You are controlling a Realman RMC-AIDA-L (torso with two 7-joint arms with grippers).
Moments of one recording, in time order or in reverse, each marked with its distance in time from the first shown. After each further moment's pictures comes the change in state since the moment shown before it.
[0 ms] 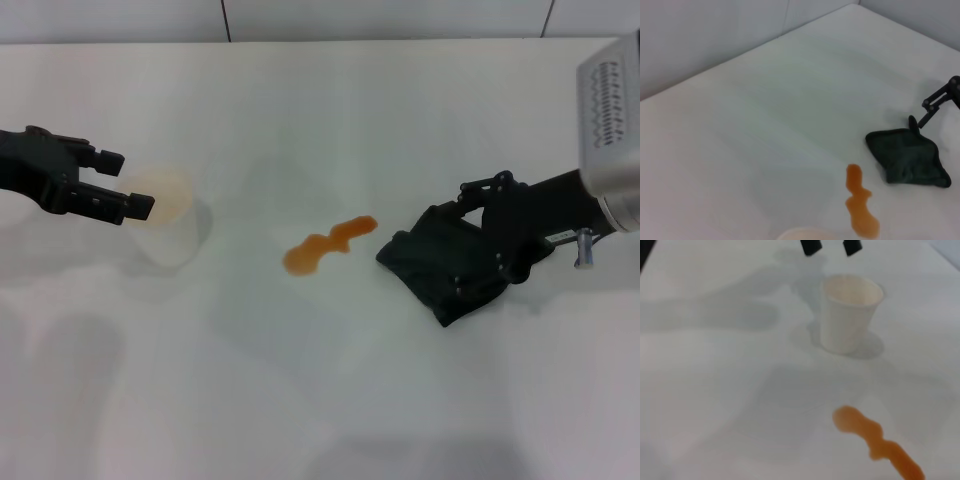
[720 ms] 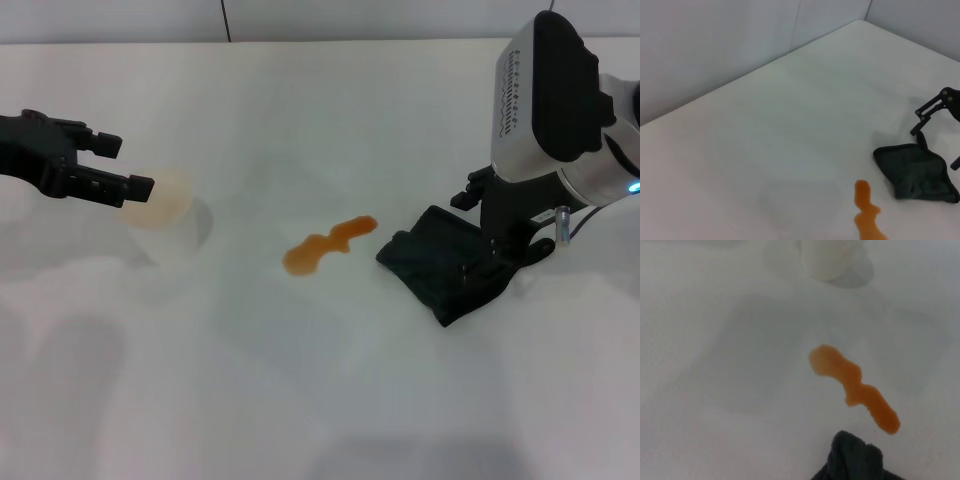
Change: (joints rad) left arm -0.003 -0.008 0.000 -0.035 -0.041 0.009 -0.004; right arm 0.124 0.000 -0.151 -0.099 -0.299 -0.031 0.330
